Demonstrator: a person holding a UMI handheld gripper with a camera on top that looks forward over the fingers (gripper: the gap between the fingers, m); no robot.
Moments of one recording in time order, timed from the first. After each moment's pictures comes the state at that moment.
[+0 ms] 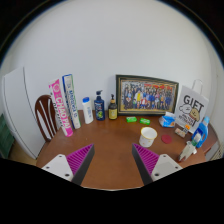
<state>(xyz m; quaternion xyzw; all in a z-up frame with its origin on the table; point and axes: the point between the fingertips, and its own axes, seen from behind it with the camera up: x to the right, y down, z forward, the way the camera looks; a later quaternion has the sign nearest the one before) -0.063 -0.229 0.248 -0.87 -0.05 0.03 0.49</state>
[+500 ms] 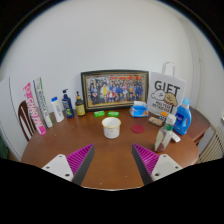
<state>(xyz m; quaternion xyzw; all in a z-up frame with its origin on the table) 0.109 -0.252 0.193 -0.86 0.04 0.00 0.50</state>
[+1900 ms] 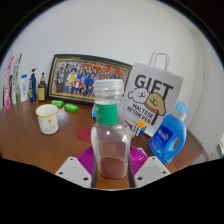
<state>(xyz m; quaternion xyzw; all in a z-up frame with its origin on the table) 0.368 -0.106 0.085 -0.84 -0.04 -0.11 0.53</state>
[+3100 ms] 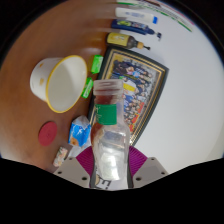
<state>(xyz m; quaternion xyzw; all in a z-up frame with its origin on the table) 0.247 0.054 0.201 -0.50 -0.55 -0.60 0.29</state>
